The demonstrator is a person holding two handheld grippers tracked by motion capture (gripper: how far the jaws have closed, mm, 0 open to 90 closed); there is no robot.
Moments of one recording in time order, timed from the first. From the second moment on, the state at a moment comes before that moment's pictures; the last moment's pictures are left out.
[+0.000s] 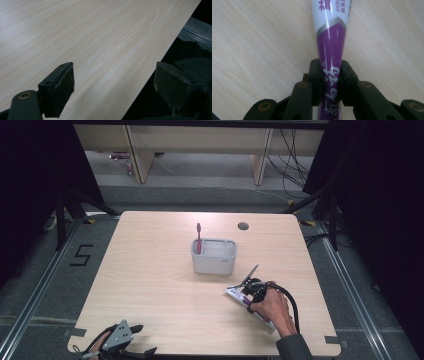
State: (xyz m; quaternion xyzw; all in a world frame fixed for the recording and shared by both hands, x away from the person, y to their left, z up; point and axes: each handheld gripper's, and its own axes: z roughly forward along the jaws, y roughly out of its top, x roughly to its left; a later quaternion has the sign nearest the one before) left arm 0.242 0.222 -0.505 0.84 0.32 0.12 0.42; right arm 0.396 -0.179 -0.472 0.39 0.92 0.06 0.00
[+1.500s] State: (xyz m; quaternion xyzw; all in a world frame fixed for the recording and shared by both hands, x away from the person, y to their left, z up) left arm 0.243 0.224 -0.504 0.84 0.32 0.12 0.43; right arm 0.390 -0.197 -0.445 0.36 0.92 0.14 -0.01
